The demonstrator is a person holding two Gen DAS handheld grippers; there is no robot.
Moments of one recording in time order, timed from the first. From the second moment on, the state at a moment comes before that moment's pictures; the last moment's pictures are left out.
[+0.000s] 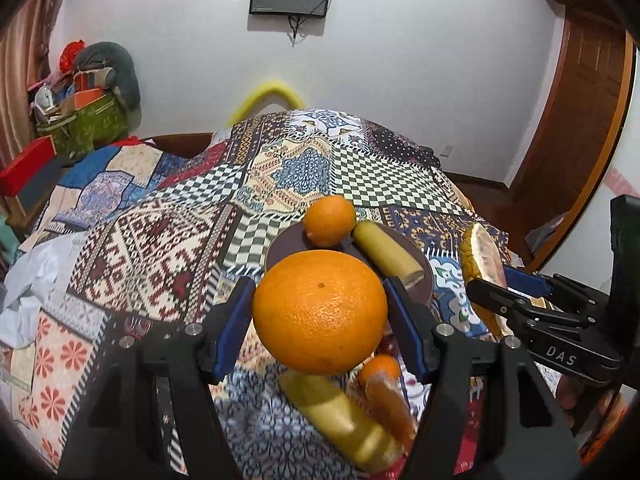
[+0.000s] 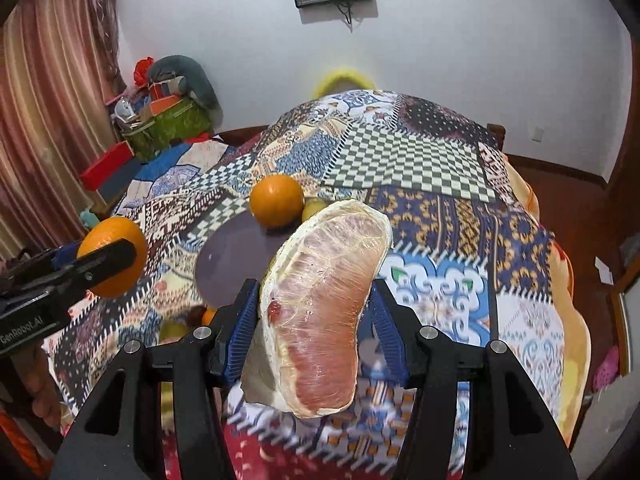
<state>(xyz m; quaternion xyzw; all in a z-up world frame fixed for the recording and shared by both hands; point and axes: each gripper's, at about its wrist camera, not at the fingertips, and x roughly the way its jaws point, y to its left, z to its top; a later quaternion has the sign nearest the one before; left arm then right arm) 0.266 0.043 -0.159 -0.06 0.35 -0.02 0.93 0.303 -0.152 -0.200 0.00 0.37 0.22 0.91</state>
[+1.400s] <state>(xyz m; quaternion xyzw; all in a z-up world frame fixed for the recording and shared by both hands) 0.402 0.065 -0.230 -0.07 0.44 -0.06 0.89 0.391 -0.098 -0.233 -0.04 0.40 0.28 0.87</state>
